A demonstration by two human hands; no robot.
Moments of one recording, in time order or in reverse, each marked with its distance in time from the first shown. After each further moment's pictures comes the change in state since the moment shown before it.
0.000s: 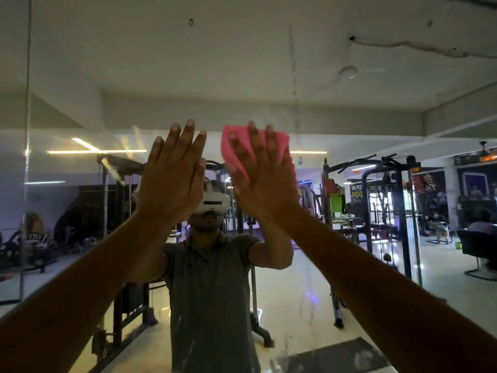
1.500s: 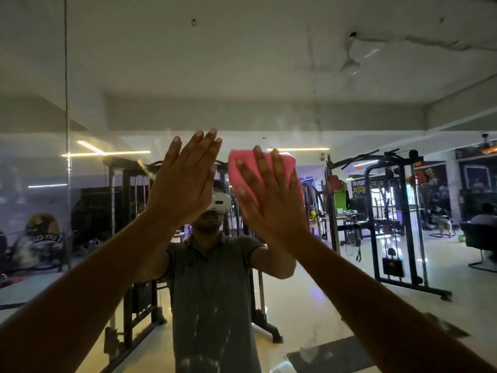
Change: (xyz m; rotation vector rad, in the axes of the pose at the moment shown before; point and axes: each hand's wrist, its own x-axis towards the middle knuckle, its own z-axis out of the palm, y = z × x) left_hand -0.012 -0.044 -0.011 0.016 -0.025 0.169; right_hand -0.039 -0.046 0.014 0.126 -0.056 0.036
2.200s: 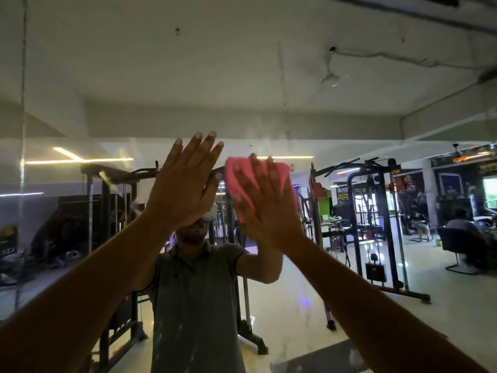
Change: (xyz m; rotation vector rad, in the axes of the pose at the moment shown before) left_hand 0.043 0.046 0.010 0.008 -0.032 0.029; right_hand 0.000 0.061 -0.019 -0.041 -0.026 -0.010
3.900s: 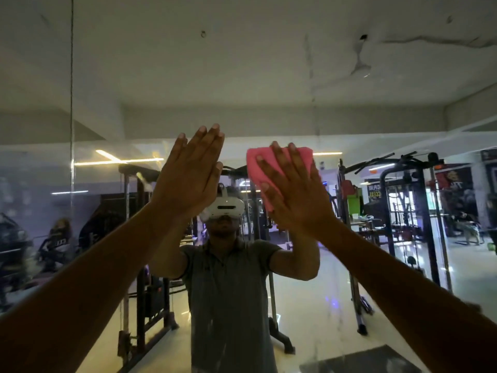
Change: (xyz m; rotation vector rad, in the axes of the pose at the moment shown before) left_hand -0.011 -0.046 -0.013 0.036 -0.051 -0.033; right_hand 0.022 0.001 -0.003 0.016 0.031 -0.116
